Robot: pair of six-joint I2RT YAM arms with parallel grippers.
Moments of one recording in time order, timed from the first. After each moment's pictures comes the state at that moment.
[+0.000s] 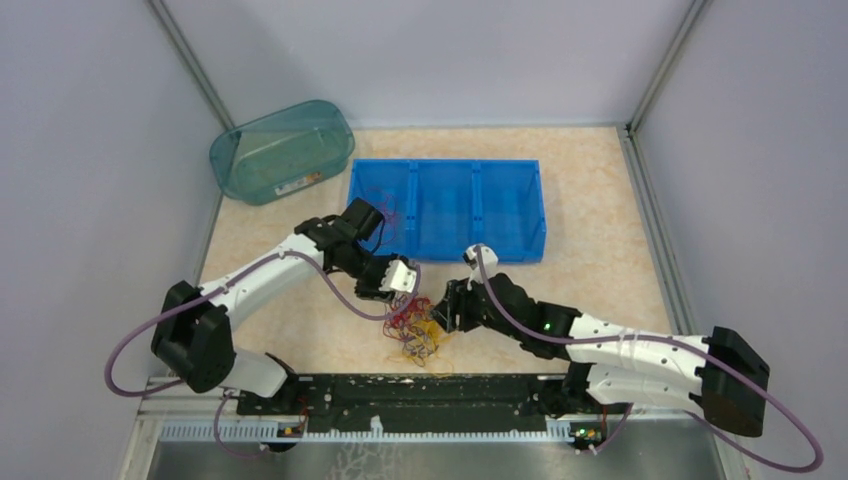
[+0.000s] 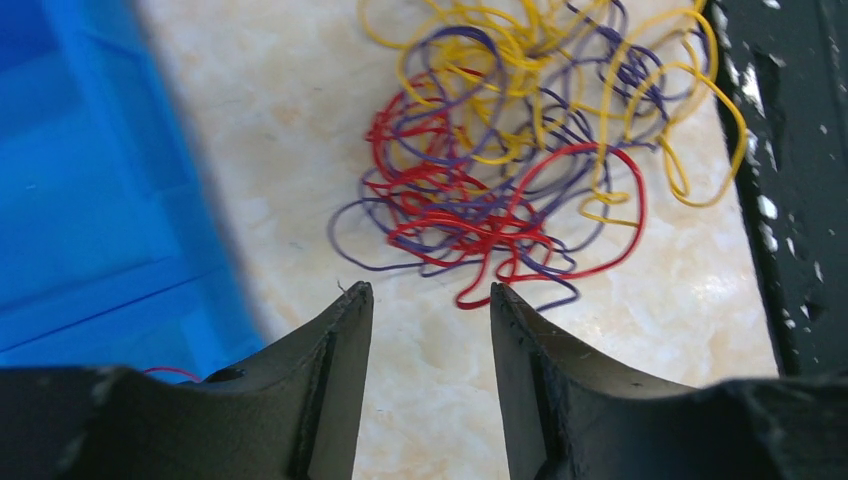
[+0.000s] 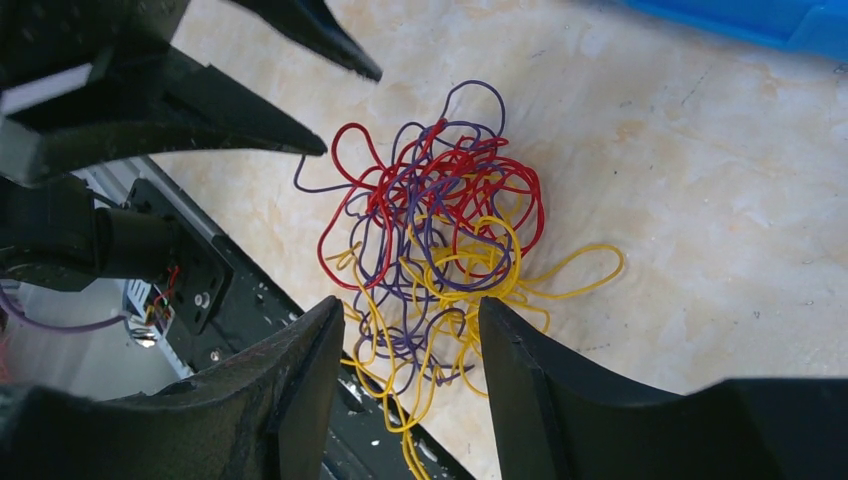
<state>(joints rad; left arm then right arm) -0.64 1.43 1.04 -0.80 0.60 1.20 1.09 0.96 0.48 0.01 0.16 0.69</state>
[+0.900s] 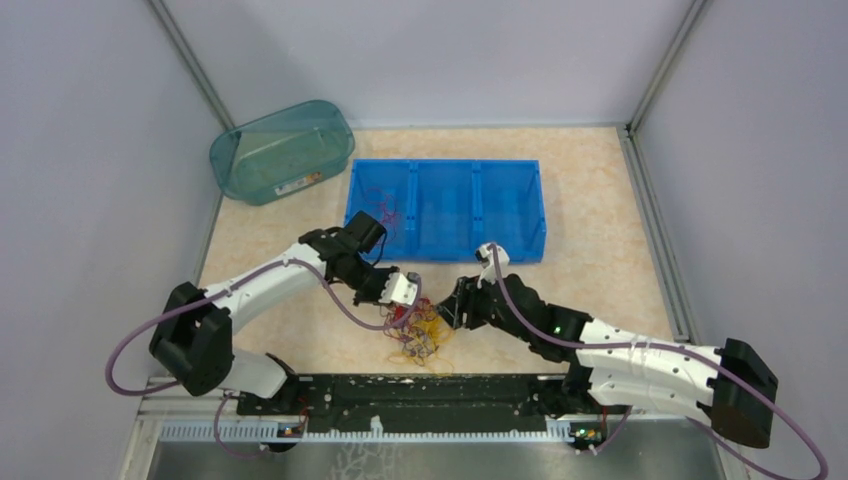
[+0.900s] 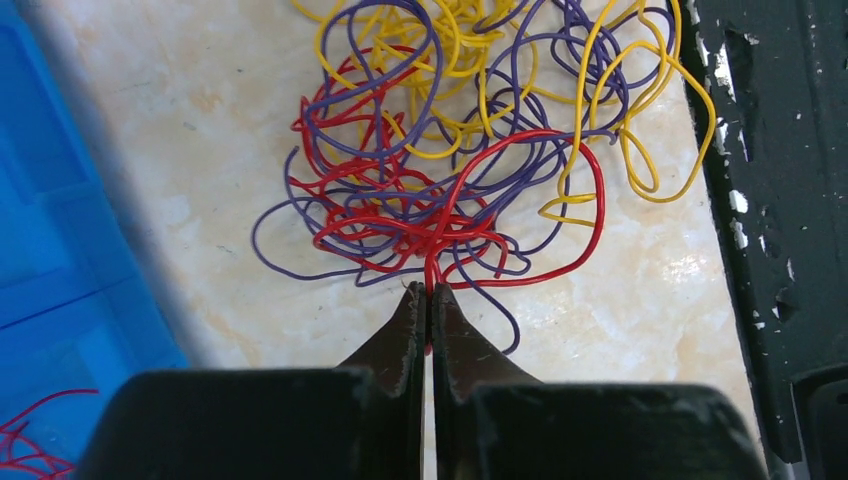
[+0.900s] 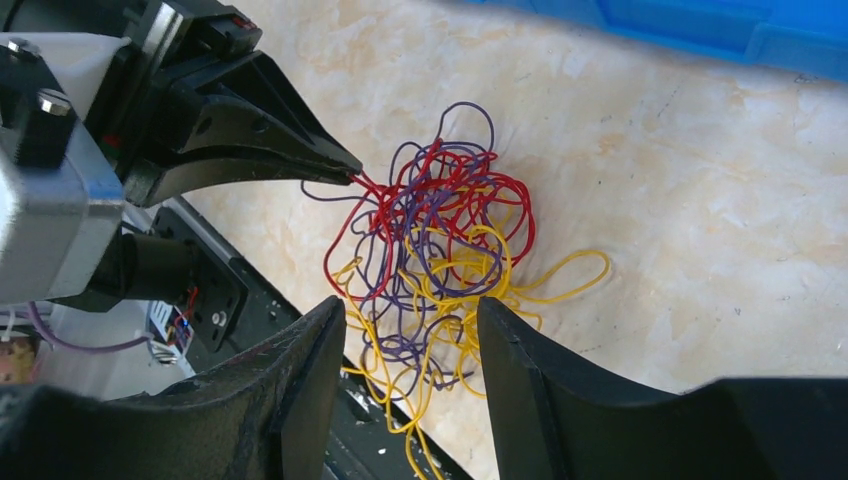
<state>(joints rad) -0.67 1.42 0.92 -0.76 0.58 1.20 1.06 0.87 0.44 0.01 0.17 0.71</state>
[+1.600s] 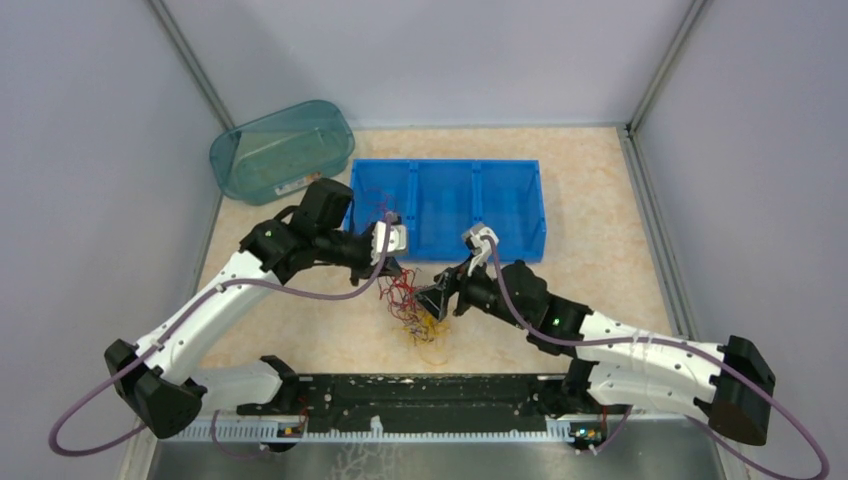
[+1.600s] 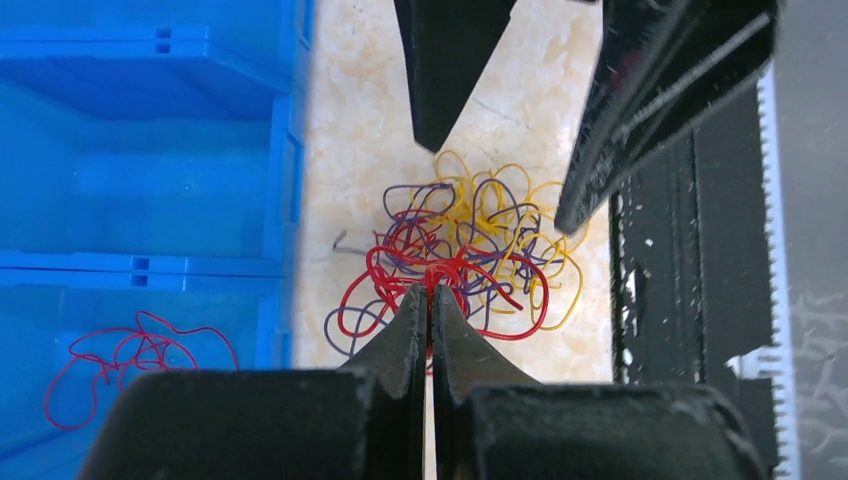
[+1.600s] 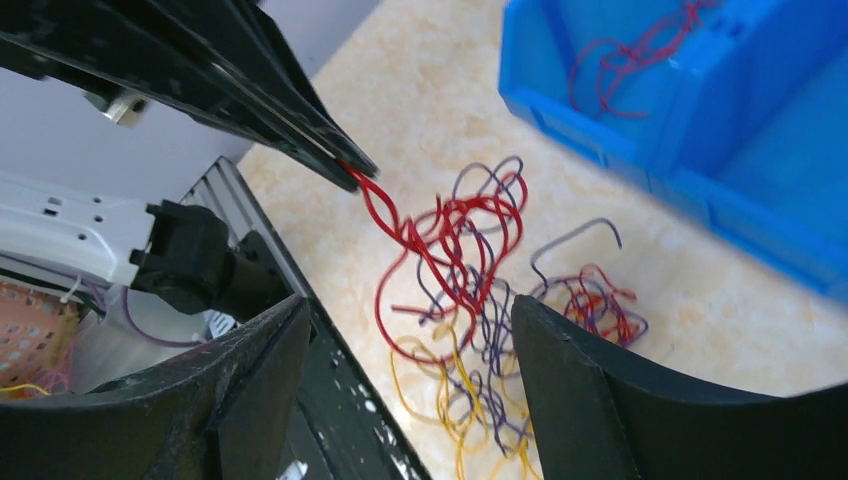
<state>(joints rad) -0.67 1.17 1.17 -0.79 0.65 0.71 1.06 0.88 0.51 0.17 0.07 0.54</state>
